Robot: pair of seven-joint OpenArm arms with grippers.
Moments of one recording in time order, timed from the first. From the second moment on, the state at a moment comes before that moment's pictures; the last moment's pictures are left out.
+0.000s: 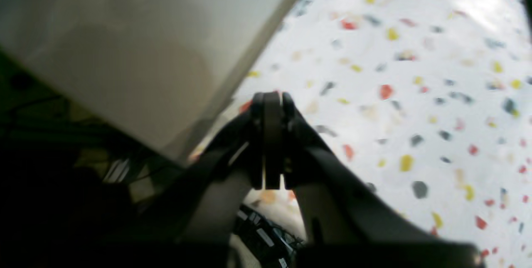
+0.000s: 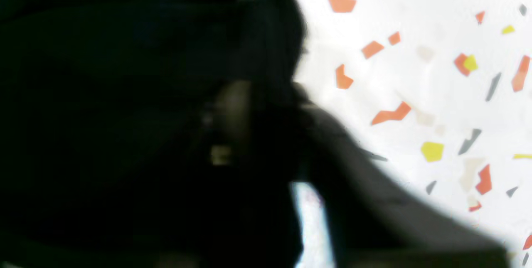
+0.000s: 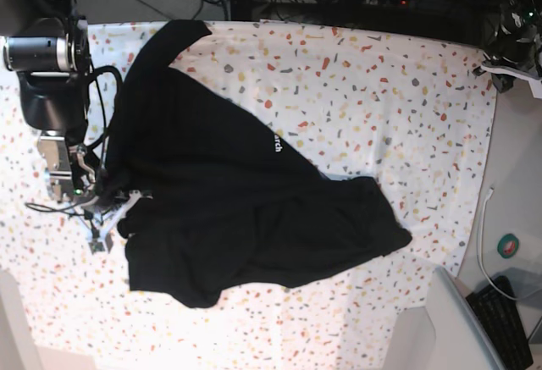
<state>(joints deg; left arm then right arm) 27.6 -17.0 -36.5 82.5 -30.2 -8.8 22.4 24.7 9.5 2.2 32.9 1.1 14.2 -18.5</state>
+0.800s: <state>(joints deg) 24.4 -21.0 -51.3 82.6 -30.1 -8.1 22.6 -4.3 4.7 -45.9 100.4 0.5 14.3 -38.6</state>
